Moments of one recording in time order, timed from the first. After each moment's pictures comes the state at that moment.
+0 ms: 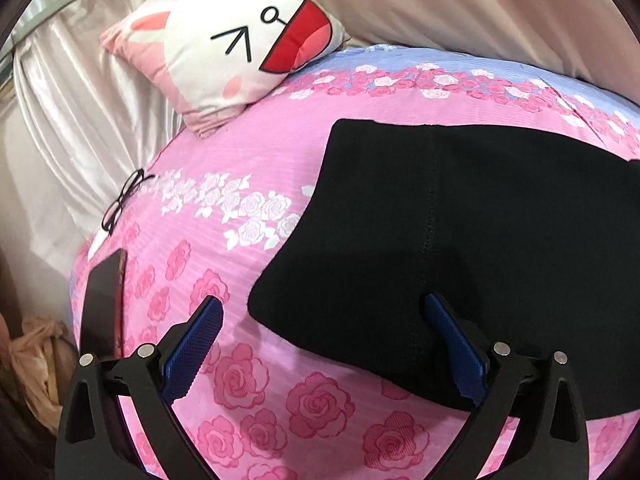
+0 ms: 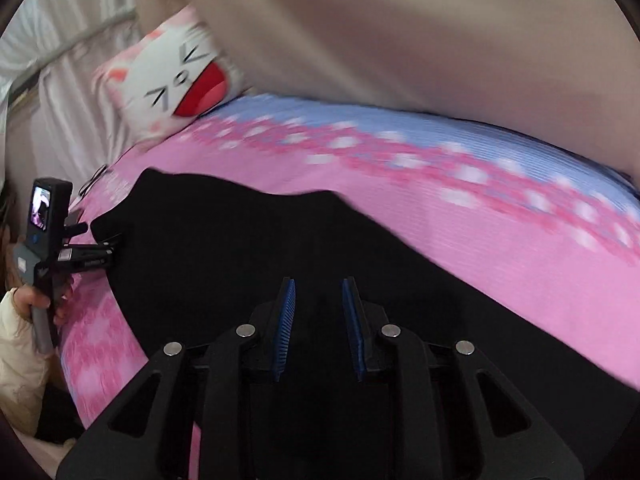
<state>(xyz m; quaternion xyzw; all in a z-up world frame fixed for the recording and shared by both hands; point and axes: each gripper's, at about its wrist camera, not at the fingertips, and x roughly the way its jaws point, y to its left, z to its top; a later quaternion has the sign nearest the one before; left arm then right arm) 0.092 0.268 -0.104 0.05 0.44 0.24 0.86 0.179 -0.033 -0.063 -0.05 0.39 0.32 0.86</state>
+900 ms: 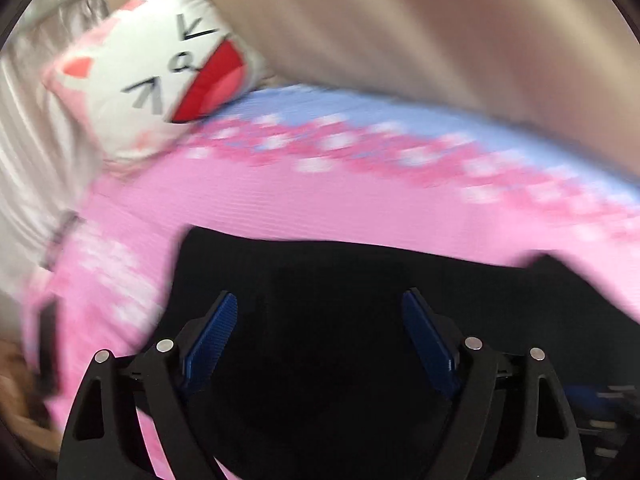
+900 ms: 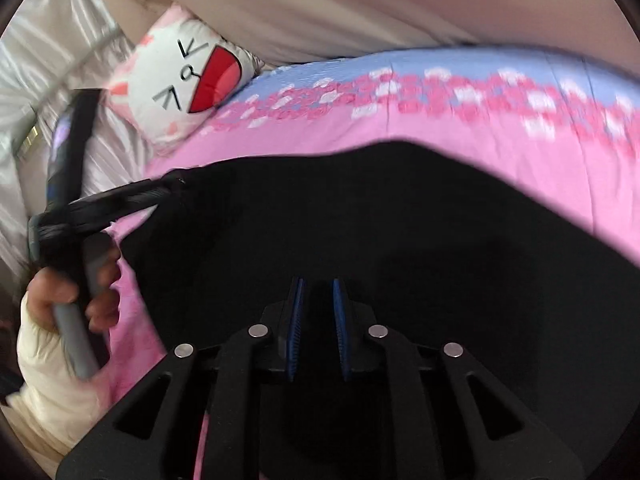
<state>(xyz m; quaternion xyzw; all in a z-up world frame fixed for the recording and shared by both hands) 0.156 0.176 -0.045 -0.04 0.42 0.12 0.90 0.154 -0.055 -0.098 0.10 0.43 0.35 0.83</state>
